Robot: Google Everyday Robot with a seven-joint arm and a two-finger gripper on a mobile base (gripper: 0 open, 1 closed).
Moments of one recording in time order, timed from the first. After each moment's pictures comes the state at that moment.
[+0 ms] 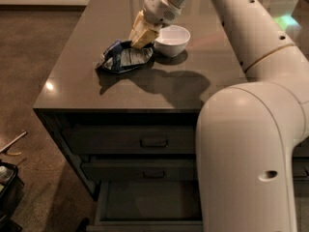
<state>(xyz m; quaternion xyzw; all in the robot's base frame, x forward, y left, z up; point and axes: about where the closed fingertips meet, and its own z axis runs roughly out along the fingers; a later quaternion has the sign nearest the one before) 0.678 0.037 0.918 -0.78 0.53 0.18 0.28</state>
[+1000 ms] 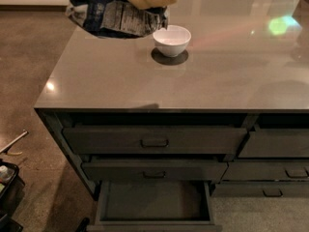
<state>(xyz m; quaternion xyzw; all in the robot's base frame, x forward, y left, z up) 0.511 0.018 1.095 -0.67 0.58 0.14 0.45</state>
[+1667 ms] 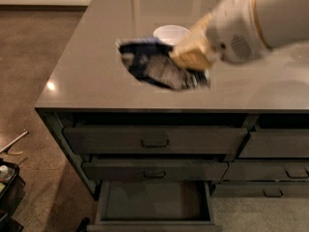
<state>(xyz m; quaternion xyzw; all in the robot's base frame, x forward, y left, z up) 0.463 -0.051 1.018 -0.52 0.73 0.13 0.42</state>
